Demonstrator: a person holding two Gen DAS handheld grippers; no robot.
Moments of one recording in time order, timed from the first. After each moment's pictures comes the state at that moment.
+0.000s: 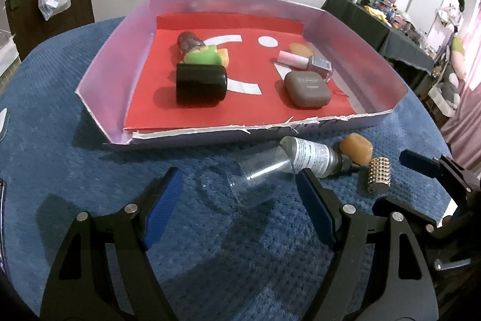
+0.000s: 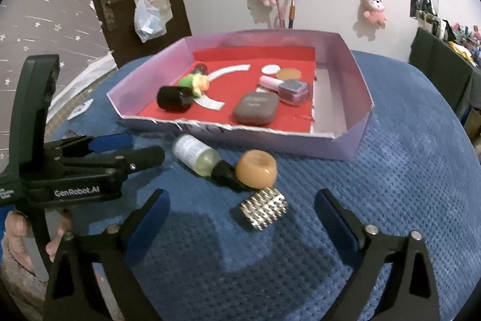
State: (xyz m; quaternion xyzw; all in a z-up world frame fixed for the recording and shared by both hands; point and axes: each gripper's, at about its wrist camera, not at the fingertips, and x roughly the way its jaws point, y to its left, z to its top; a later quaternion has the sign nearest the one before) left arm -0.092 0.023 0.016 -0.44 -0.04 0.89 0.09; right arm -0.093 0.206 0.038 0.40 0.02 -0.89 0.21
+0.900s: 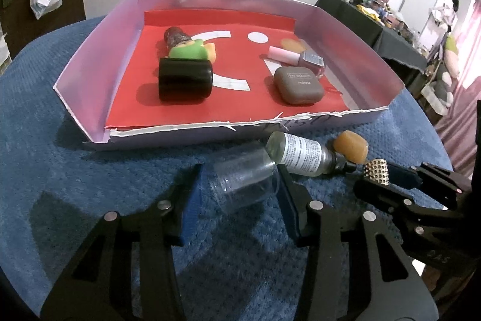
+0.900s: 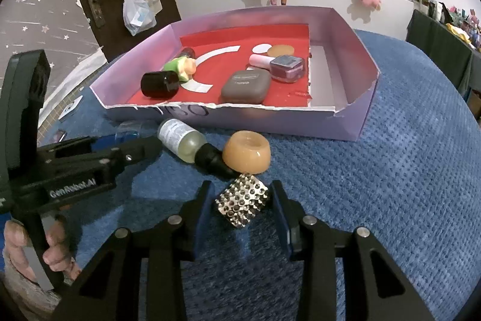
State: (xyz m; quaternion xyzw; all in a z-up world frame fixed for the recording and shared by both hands) left arm -0.094 0.028 0.011 -0.44 -0.05 0.89 0.11; right arm -0.102 0.204 0.023 0.42 0.00 -0.88 0.21
